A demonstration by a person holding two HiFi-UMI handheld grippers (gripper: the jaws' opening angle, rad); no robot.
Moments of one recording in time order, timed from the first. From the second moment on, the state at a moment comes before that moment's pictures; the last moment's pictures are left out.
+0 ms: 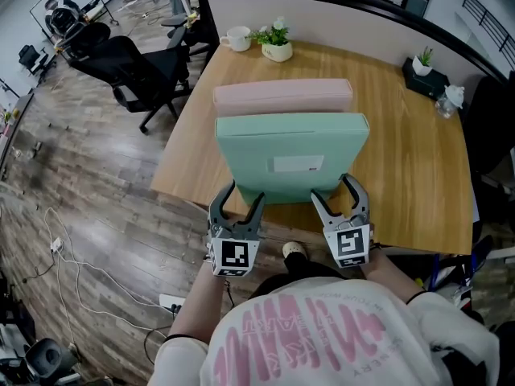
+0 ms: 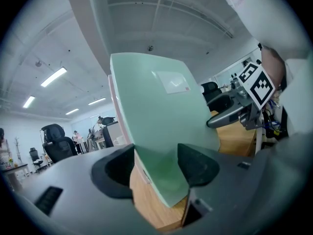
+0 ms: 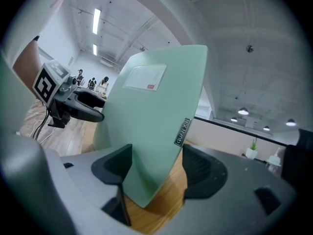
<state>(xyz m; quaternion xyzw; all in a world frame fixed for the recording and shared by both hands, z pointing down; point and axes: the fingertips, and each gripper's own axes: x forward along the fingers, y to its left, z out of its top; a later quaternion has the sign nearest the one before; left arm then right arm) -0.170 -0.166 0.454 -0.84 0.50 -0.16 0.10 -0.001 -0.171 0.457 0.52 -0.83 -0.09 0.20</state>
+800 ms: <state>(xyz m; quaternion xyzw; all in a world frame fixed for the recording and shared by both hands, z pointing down) -0.172 -0.163 0.478 -0.83 0.51 -0.20 0.08 -0.001 -0.166 0.480 0.53 -0.82 -0.03 0.22</state>
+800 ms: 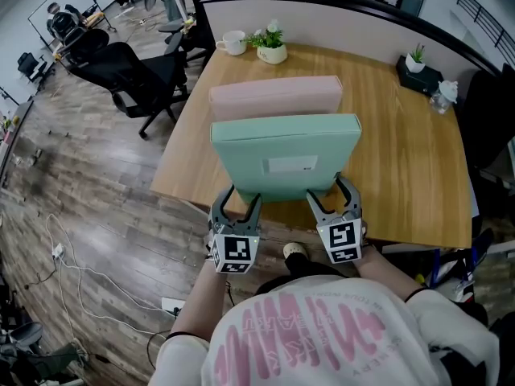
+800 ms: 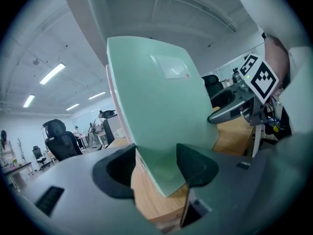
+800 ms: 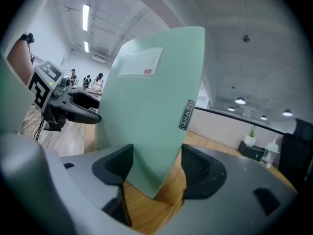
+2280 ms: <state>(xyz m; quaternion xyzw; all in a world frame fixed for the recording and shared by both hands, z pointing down) -0.174 -0.170 0.502 -0.82 0.49 -0.27 0.08 -0.007 -0.178 0.500 0.54 -0.81 -0.01 0.25</state>
